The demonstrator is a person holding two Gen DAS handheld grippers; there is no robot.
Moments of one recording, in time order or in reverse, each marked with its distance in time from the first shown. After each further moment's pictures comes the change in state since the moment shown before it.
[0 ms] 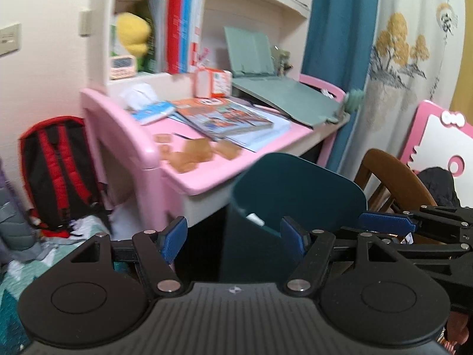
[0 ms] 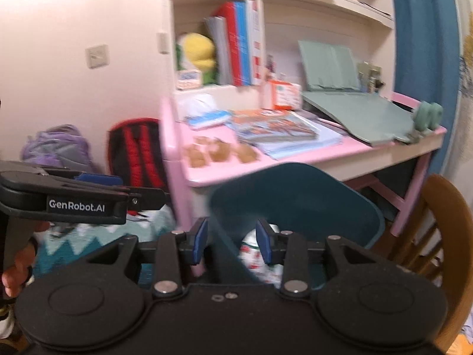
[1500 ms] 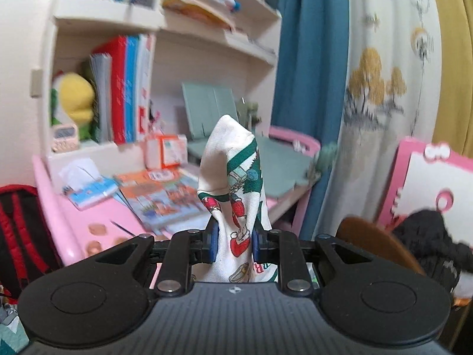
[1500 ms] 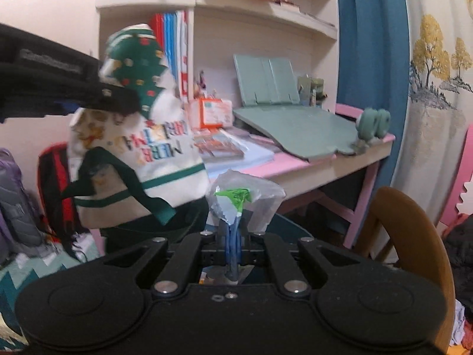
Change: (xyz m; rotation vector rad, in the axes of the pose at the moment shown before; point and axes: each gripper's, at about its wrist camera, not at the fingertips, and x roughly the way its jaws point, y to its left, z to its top) left arm 0.097 -0.088 0.078 0.071 -0.196 -0.087; right arm 0.056 -0.079 0.003 0.051 -0.074 -0.261
